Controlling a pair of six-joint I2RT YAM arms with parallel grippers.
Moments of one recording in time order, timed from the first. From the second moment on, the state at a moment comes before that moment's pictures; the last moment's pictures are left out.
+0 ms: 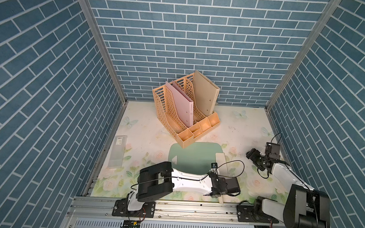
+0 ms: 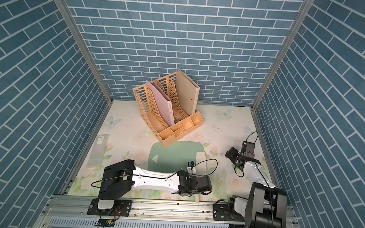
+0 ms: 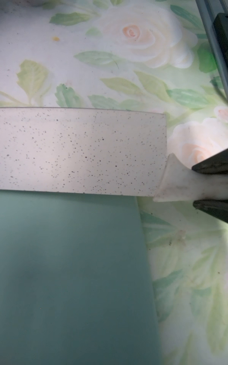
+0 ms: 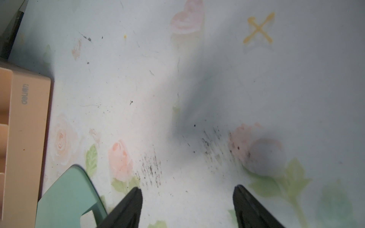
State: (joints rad) left arm -1.43 1.97 1.35 -0.58 -0.29 -1.46; right arm -0.14 1.22 0.51 -0.26 -0.23 0.52
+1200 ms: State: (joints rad) left arm -1.43 2.04 1.41 -0.64 -0.35 -1.45; right arm -0.14 1.23 0.50 -0.25 -0.26 0.52
